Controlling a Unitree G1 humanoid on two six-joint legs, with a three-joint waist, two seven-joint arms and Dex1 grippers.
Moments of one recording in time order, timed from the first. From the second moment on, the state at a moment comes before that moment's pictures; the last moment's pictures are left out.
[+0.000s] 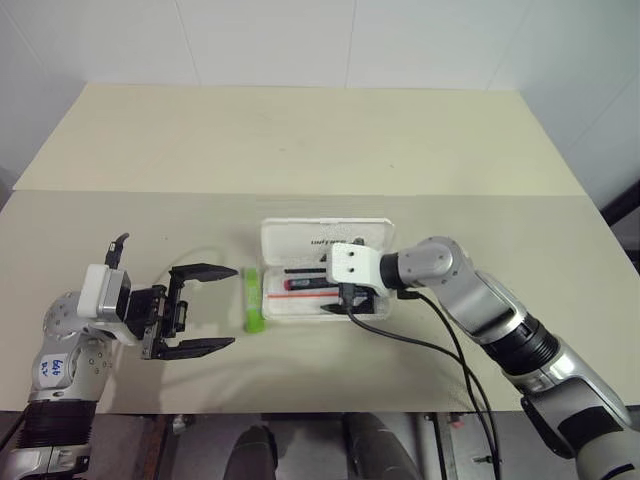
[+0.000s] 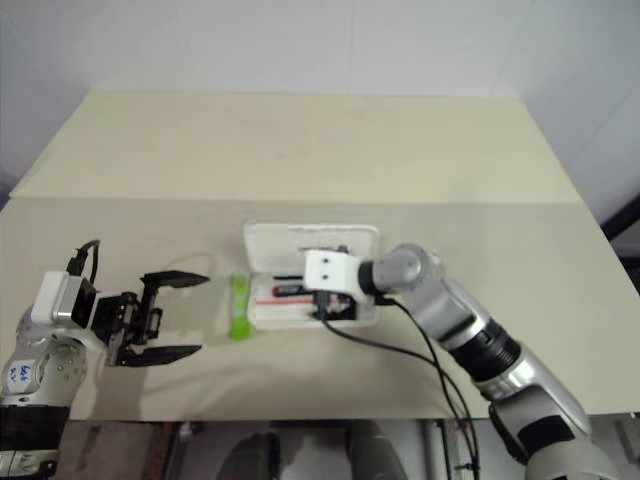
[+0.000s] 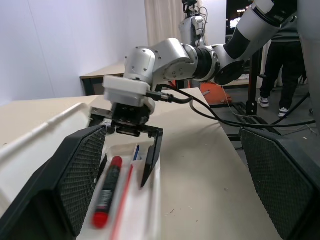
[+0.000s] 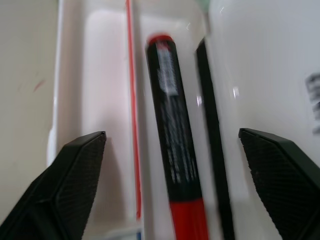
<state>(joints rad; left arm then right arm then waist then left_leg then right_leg) -0.19 0.69 0.19 0.04 -0.83 -0.08 -1.50 -0.73 -0.58 0.54 -0.15 -0.04 0.48 1.00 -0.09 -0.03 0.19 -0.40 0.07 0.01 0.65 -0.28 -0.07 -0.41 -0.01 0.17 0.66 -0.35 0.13</state>
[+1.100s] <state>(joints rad) 0.02 0.59 0.31 -0.20 -0.68 -0.13 -1.23 -0.41 -0.82 0.08 -0.51 0.42 0.72 1.14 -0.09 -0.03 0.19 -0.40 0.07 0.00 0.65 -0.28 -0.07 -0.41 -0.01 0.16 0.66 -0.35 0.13</state>
